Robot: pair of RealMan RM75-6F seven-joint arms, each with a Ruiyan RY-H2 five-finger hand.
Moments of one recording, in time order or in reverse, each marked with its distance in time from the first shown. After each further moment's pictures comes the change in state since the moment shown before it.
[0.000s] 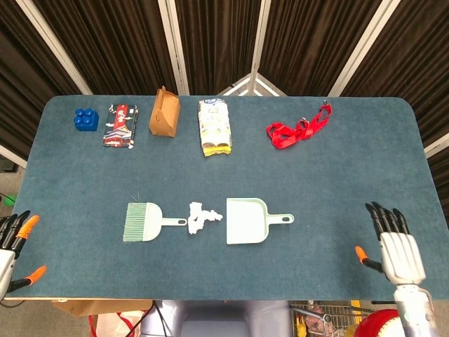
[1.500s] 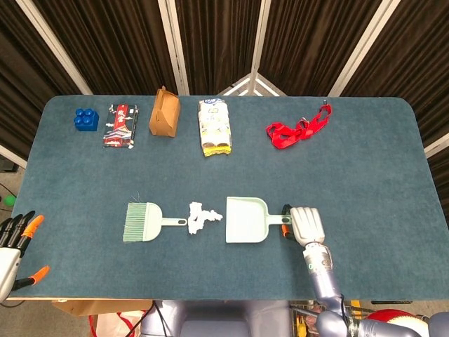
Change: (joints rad) left arm -0.012 0.001 0.000 -0.021 -0.022 -0.042 0.027; right arm 0.358 -0.533 0.099 0.271 0.437 -0.213 -0.411
